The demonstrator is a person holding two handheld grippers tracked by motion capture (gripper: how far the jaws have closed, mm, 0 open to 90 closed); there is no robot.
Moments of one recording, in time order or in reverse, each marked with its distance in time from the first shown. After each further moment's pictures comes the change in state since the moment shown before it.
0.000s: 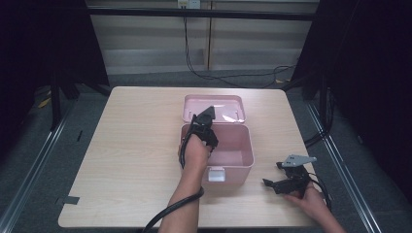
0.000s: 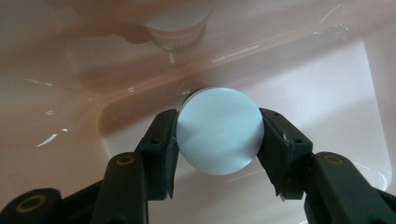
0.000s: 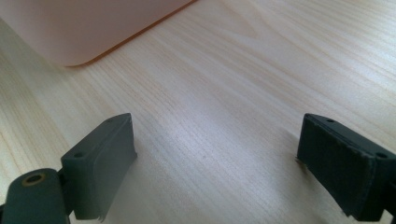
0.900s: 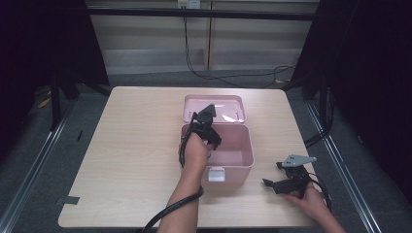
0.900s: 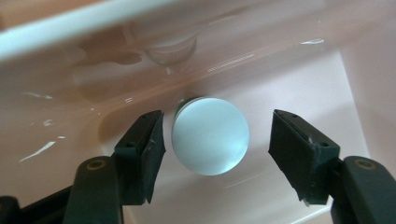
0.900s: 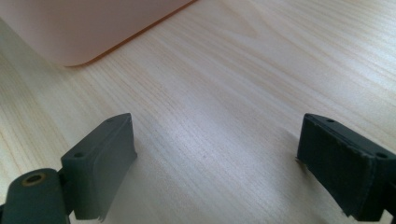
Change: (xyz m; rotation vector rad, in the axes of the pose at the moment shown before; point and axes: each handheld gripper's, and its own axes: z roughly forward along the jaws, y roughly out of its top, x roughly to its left) left arm -0.002 0.000 -0.012 -0.042 -0.027 0.012; right arm 0.000 0.000 0.000 -0.001 0.000 -0.001
